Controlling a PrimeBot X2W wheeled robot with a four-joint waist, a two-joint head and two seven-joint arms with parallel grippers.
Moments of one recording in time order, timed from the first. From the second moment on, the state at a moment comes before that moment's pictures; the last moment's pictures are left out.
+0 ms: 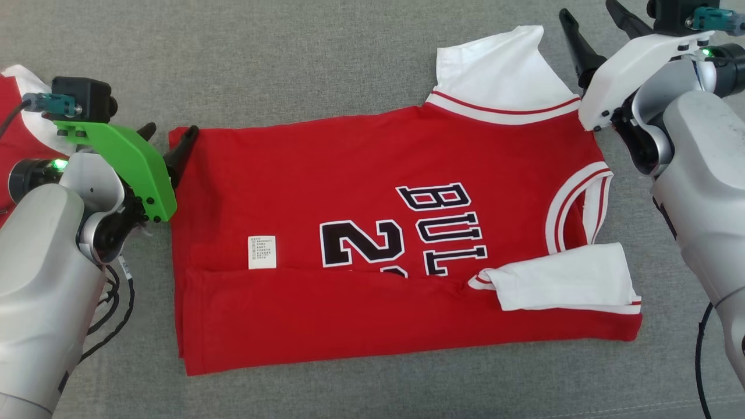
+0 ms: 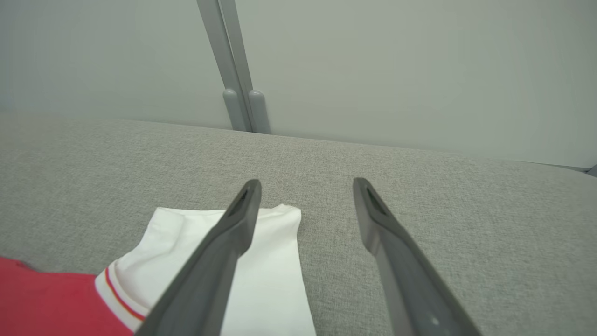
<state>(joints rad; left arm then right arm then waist) -0.85 0.45 -0.60 0.66 -0.87 -0.13 0.30 -1.02 -0.32 0.43 0.82 0.53 0.13 -0.03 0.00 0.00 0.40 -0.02</state>
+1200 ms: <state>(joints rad) -0.99 0.42 -0.85 0.64 -1.04 -0.13 0.22 -1.28 -0.33 0.69 1.16 0.72 0.13 0.14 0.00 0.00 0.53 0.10</state>
